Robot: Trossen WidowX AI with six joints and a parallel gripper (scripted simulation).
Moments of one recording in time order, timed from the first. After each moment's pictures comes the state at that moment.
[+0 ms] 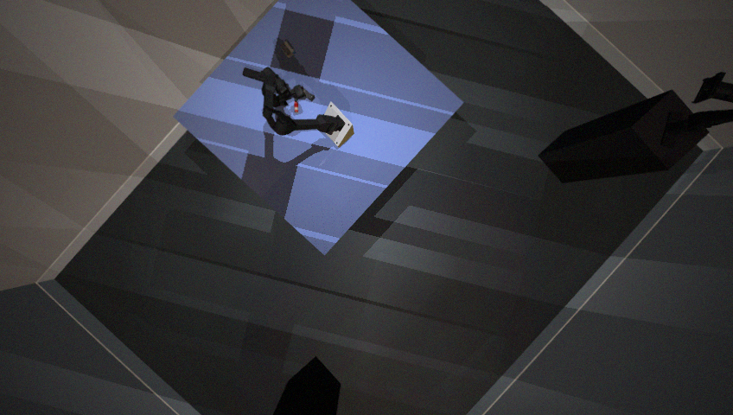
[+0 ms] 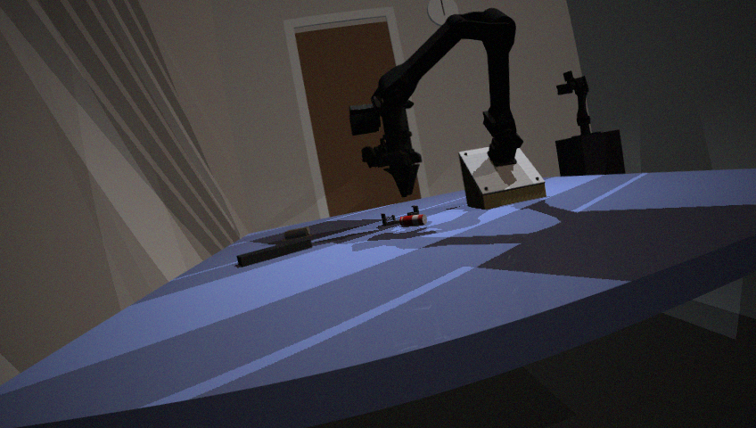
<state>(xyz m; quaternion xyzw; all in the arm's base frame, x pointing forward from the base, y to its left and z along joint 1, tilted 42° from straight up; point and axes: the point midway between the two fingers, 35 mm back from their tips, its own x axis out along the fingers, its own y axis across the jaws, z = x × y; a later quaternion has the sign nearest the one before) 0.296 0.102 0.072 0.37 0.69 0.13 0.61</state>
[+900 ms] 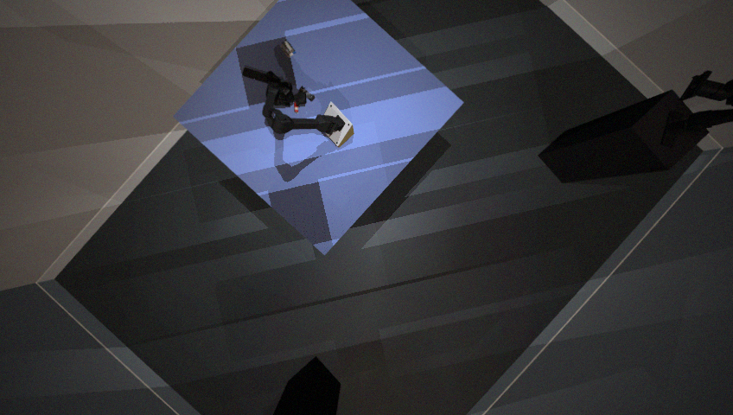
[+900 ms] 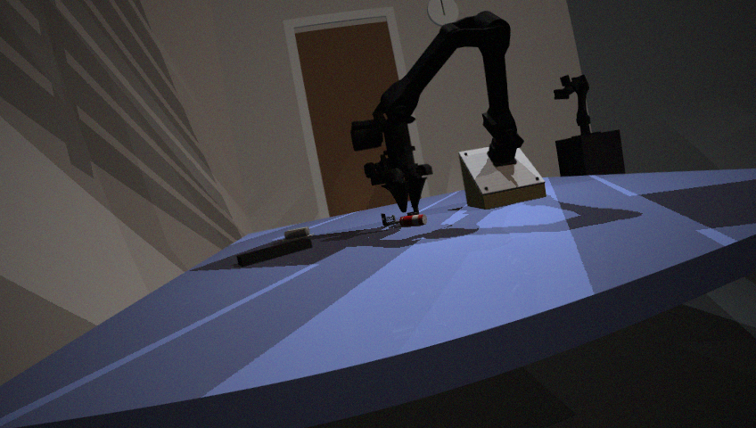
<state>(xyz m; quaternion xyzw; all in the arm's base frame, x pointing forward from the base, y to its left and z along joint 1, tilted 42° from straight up) 0.296 0.122 0.043 0.45 0.70 0.02 0.54</state>
